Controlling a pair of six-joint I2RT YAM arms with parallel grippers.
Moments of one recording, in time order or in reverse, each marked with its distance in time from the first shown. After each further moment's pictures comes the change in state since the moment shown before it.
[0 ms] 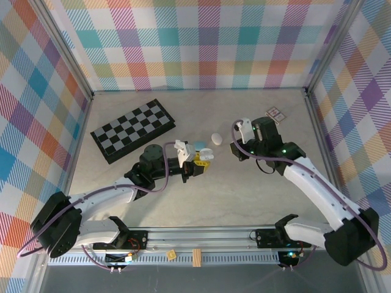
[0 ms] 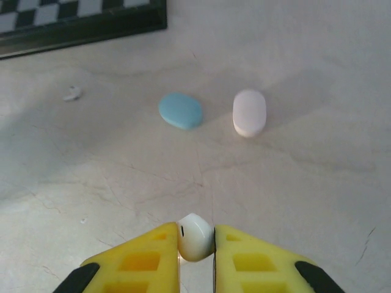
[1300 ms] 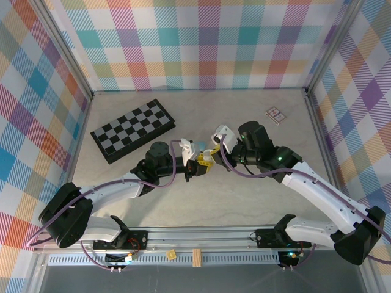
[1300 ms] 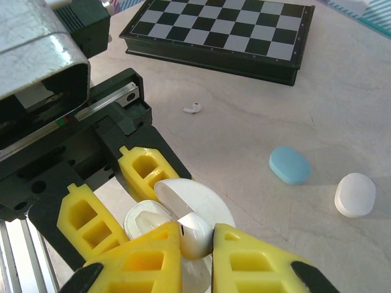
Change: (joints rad) left arm 0.007 0.098 0.035 0.023 0.060 -0.015; right arm 0.228 -0.009 0.066 0.026 -0.106 -0.127
